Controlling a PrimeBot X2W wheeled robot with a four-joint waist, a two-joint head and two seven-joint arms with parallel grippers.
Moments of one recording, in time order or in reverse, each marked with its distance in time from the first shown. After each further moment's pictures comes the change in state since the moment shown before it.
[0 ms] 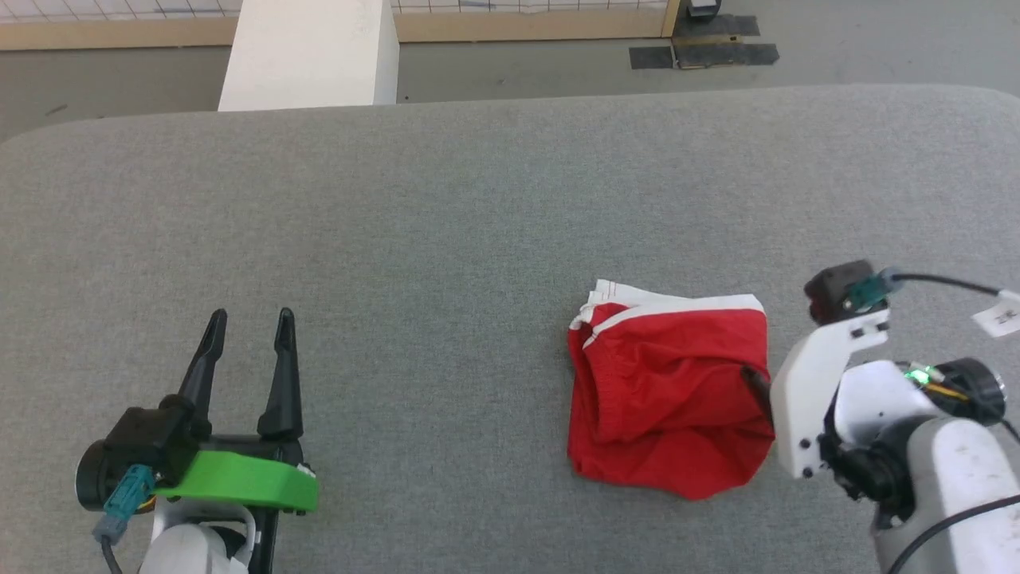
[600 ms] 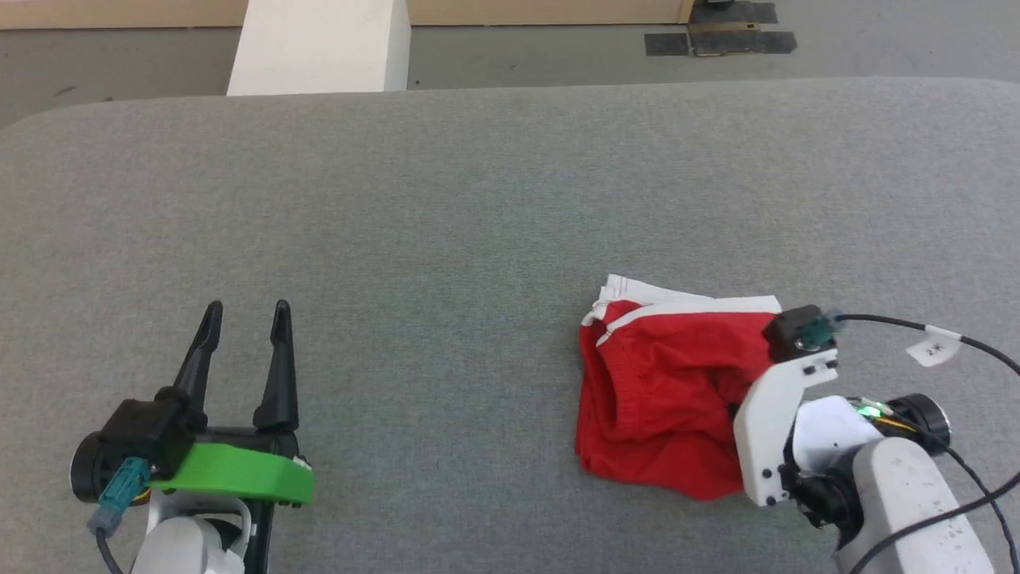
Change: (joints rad) left arm -0.019 0.008 0.002 0.010 0.000 -0.006 0.000; right arm 0.002 0.040 0.024 0.230 -0.048 0.000 -0.114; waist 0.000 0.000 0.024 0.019
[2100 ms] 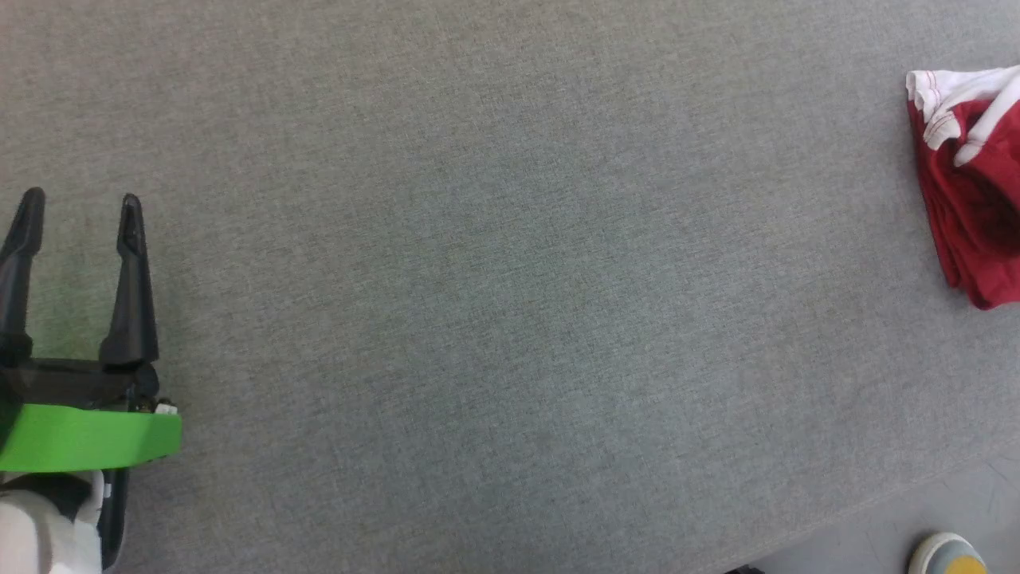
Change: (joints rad) left arm -0.011 0.193 0.115 -0.391 0.002 0.028 0.168; right arm -0.451 -0.438 -0.162 0.241 -0.091 0.000 -0.308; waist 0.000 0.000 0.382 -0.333
